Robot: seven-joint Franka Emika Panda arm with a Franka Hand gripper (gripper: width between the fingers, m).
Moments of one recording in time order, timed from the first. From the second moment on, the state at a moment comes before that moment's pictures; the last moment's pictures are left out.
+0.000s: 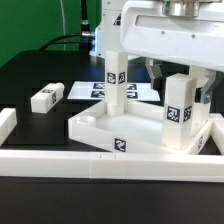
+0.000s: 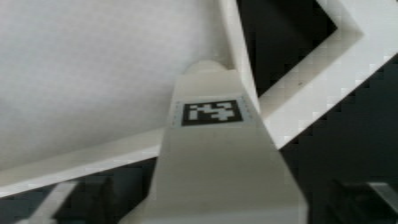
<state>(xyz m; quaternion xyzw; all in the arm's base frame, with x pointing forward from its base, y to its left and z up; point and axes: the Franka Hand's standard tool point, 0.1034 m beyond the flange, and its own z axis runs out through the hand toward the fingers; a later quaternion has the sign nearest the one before) 0.633 0.053 0.113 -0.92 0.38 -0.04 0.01</state>
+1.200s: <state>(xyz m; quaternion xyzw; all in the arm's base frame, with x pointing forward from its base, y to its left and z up) 0.556 -0.011 0.170 -0.97 0.24 -0.04 0.04</state>
